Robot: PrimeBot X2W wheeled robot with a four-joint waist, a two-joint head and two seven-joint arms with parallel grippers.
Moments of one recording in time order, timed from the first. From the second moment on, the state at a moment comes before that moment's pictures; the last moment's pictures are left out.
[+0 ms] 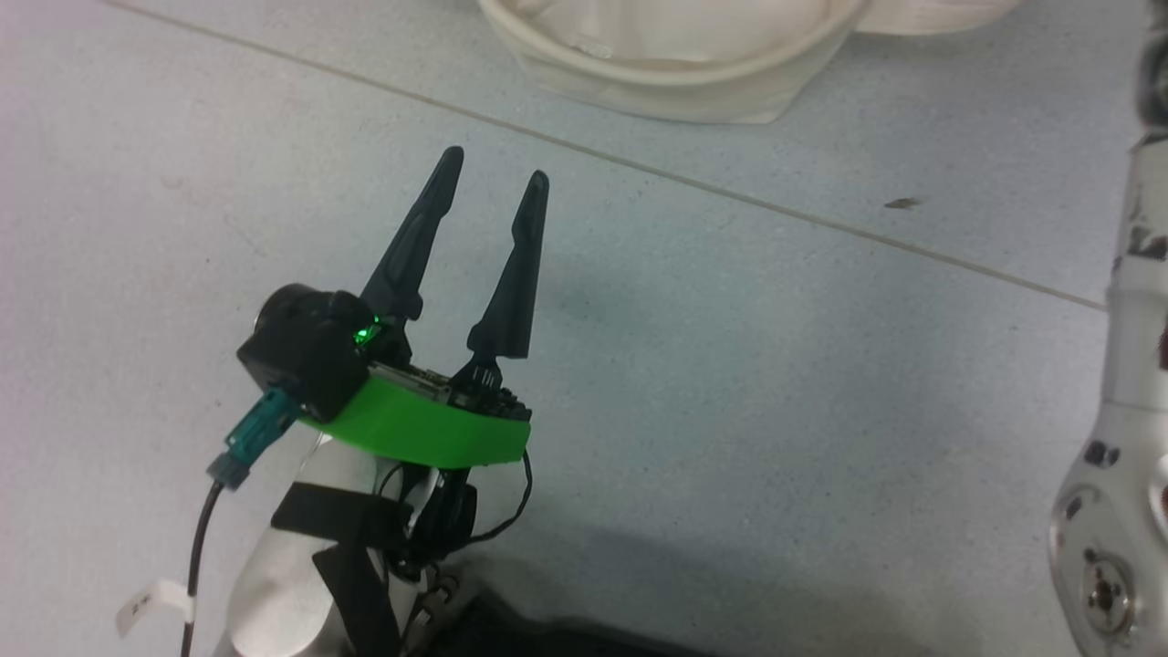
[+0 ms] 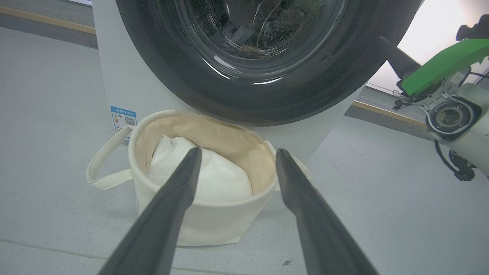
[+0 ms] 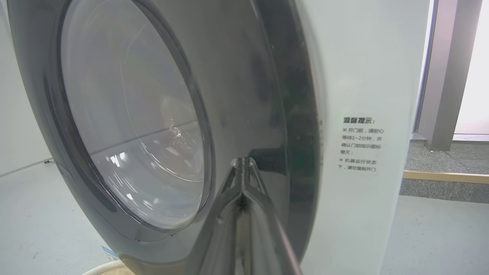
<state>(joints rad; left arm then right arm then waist) -0.50 0.03 -0.33 0.10 -0.35 -0.02 -0.26 -1.09 -0.08 -0.18 0.38 -0.11 0.13 -0.26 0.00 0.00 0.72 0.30</state>
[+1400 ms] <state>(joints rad) -0.54 0.03 -0.31 0.14 -0.36 -0.03 -0.26 -1.25 -0.17 -0.16 0.48 -0.02 0.13 -0.26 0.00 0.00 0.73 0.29</state>
